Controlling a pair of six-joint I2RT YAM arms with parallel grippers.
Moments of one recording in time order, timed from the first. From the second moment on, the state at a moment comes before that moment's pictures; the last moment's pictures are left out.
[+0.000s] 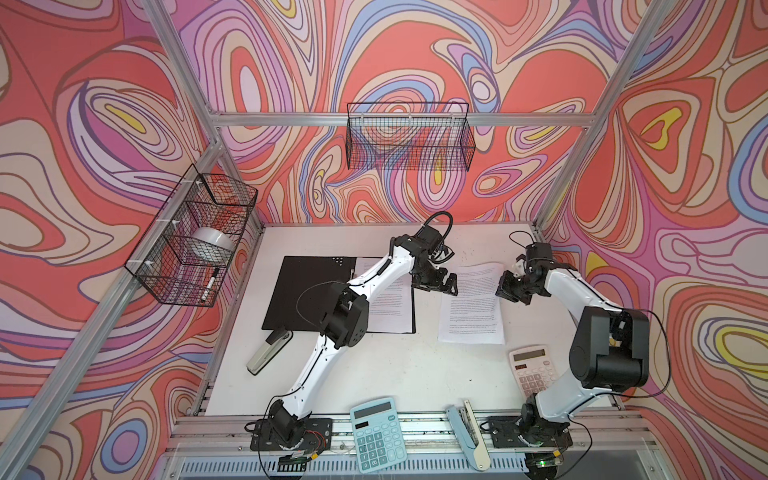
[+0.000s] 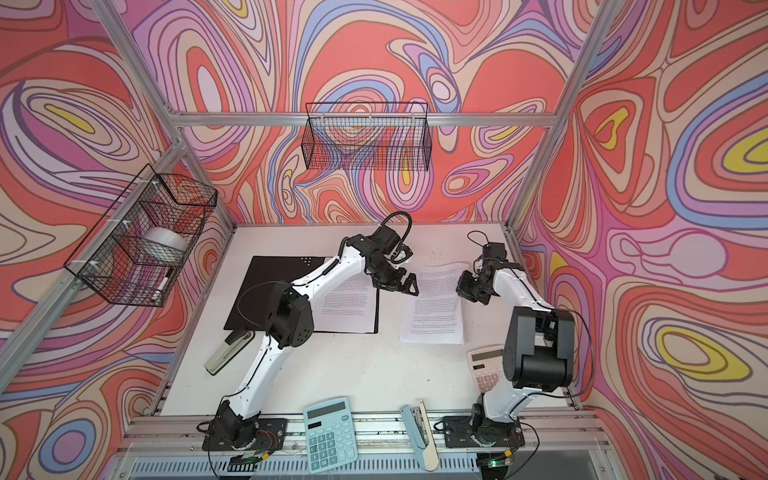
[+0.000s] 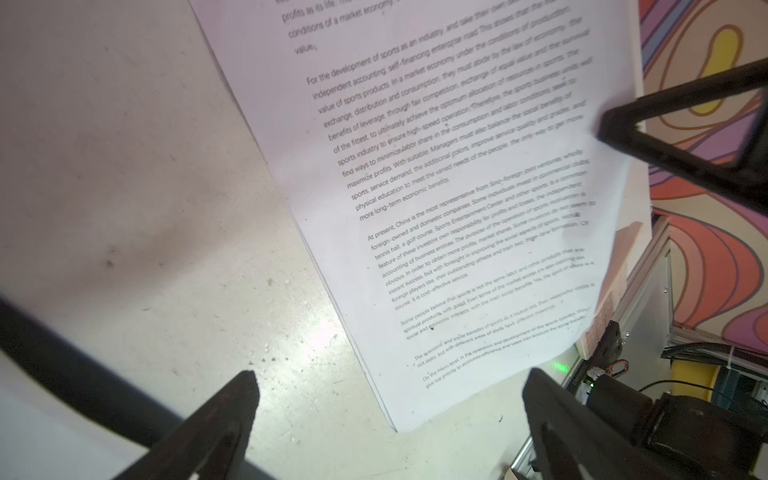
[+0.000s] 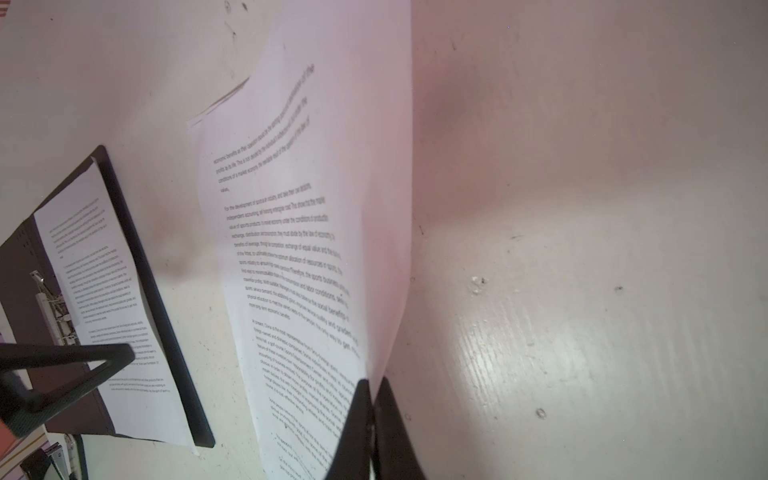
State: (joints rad) left arm -0.69 2.44 2.36 -1.08 0.48 -0.28; right arm -0.14 1.65 1.15 -0.70 -0.33 0.35
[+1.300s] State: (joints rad) left arm -0.67 2.38 2.34 -1.14 0.54 -0.33; right arm -0.14 1.79 1.12 -0.64 -0.29 0.35
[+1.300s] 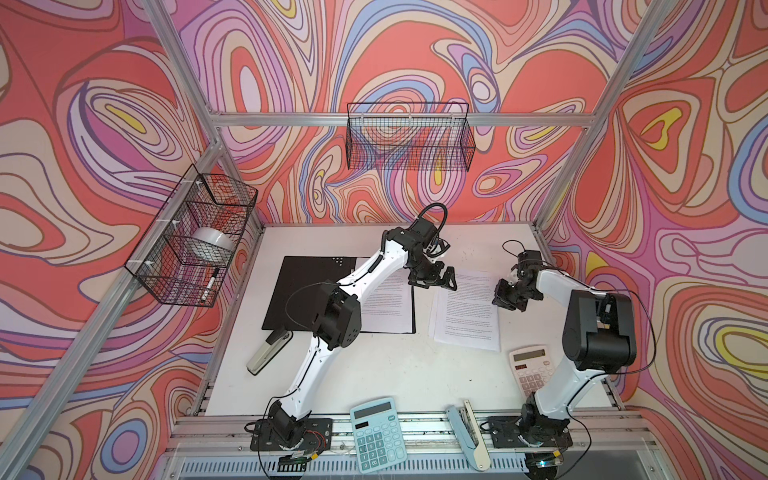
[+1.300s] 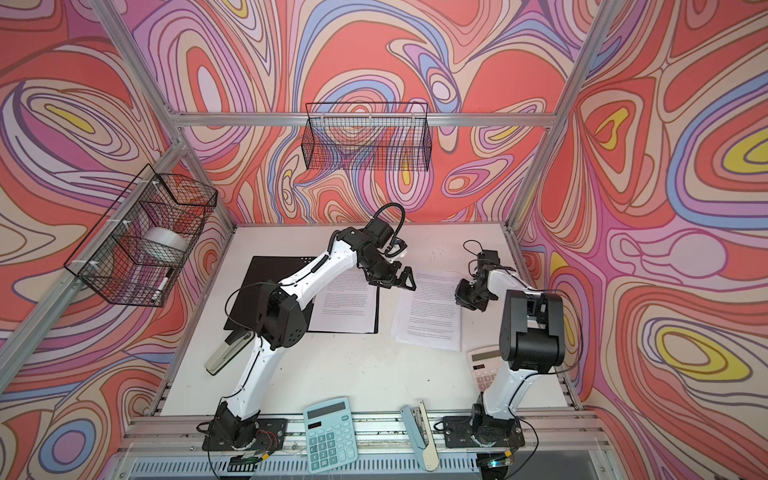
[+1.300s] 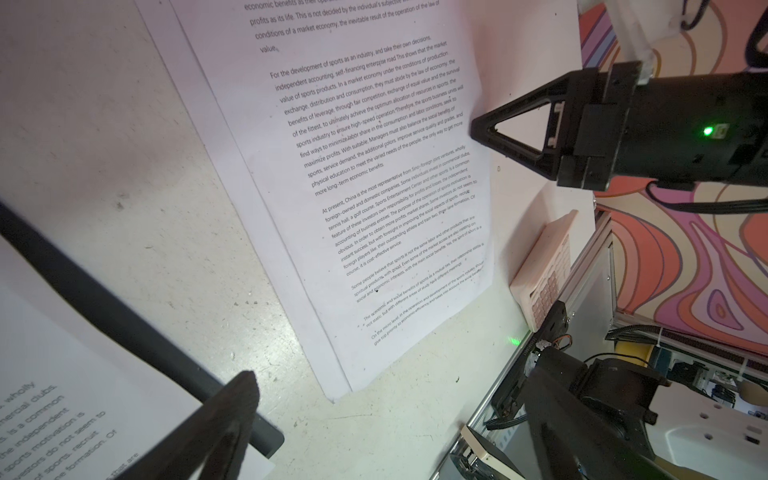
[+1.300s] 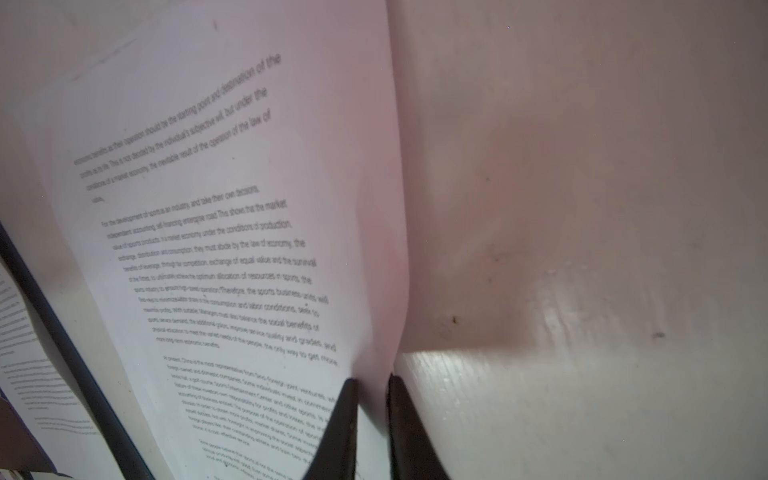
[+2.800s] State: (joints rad) left arm -0.48 2.10 2.34 -1.16 0.45 -0.28; right arm -0.13 1.57 1.37 -0.83 -0.34 0.36
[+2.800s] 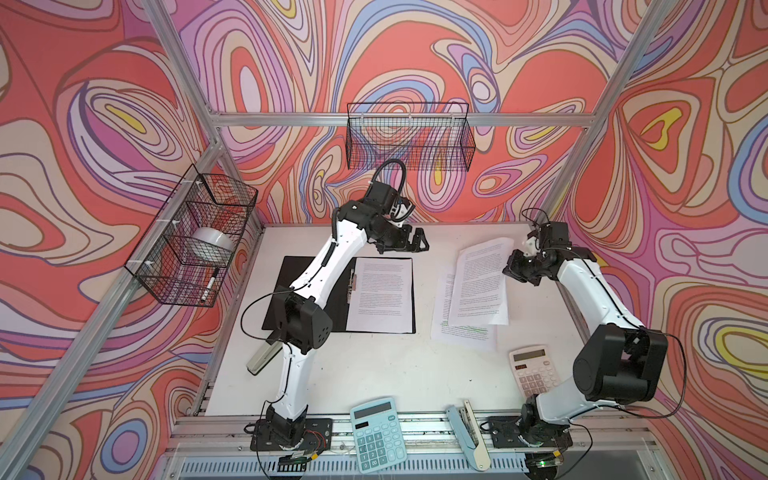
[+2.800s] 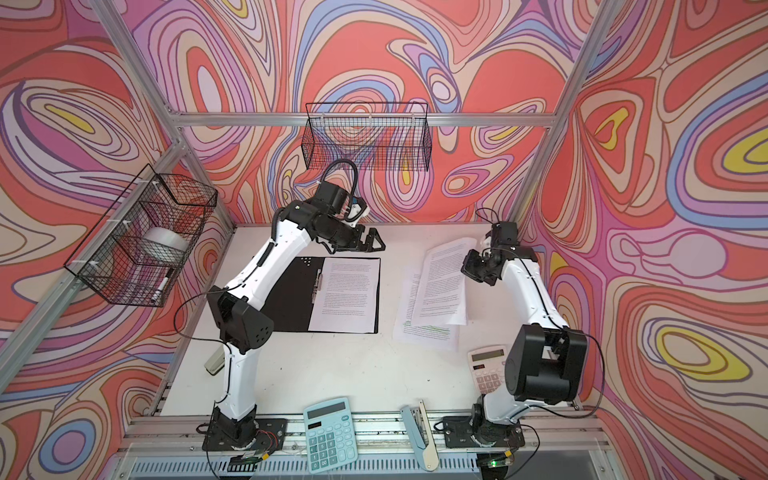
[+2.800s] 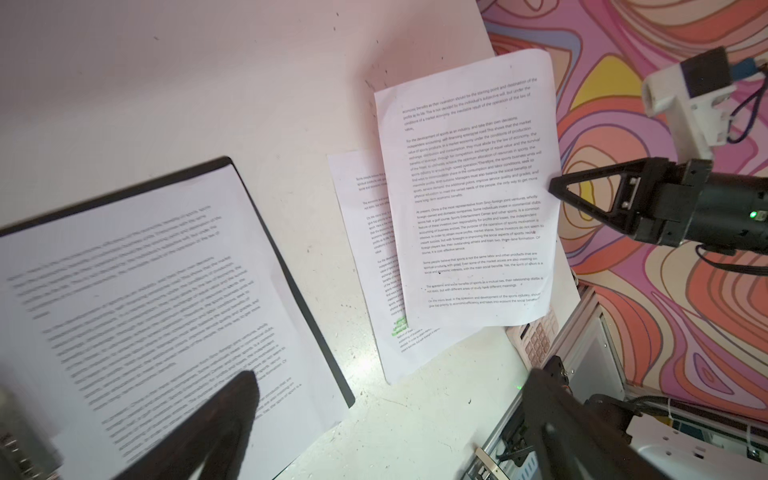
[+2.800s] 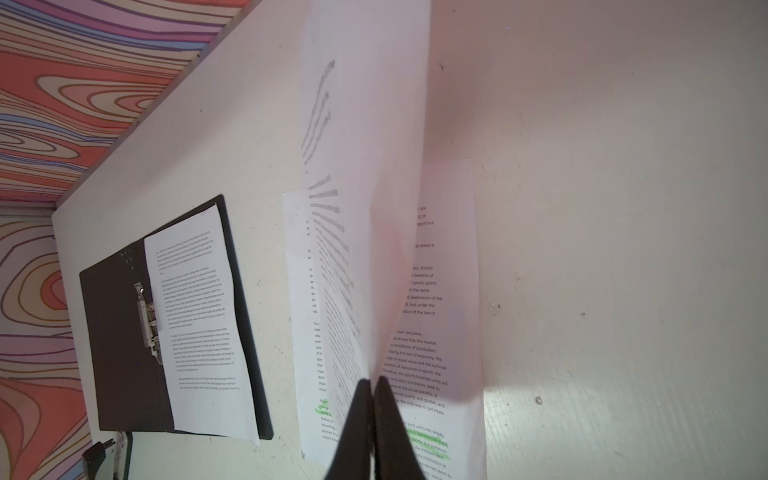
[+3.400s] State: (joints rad) left arm -0.34 1.95 2.12 -1.16 0.41 -0.27; right arm 0.05 1.62 1.69 -0.96 -0.33 0.36
